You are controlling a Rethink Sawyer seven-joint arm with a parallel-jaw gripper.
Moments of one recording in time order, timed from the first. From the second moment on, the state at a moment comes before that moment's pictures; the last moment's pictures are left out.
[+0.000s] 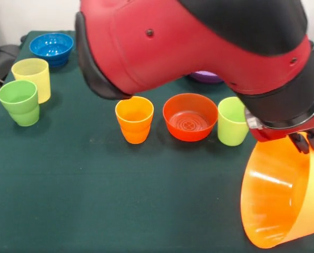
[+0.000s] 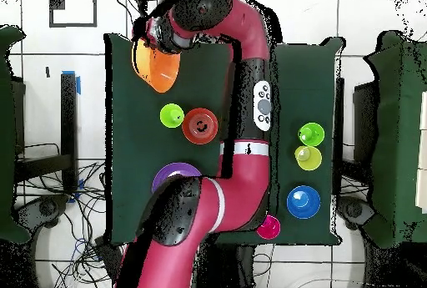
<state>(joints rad) -0.26 -0.01 0.72 0.29 -0.11 1.53 1.77</state>
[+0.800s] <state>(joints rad) -0.41 0.00 1.38 0.22 -0.79 1.80 1.77</state>
